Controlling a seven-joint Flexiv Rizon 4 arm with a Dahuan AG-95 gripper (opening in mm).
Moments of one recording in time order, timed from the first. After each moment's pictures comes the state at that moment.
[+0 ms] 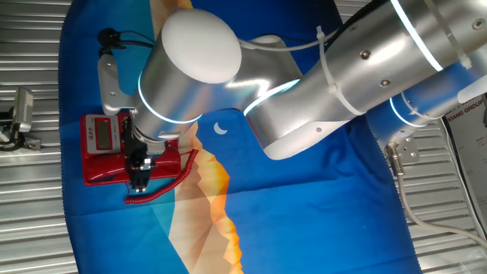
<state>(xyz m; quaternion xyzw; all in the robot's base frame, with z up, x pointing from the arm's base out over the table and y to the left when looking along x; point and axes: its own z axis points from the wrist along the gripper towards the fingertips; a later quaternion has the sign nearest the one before) 0.670 0.069 0.070 -0.05 0.99 0.00 0.13</state>
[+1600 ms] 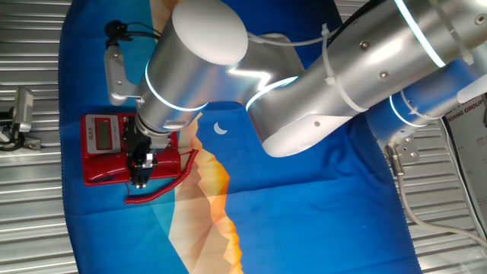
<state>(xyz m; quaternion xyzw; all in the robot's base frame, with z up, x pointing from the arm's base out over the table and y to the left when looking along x) 0.671 0.070 0.069 -0.05 0.99 0.03 0.15</state>
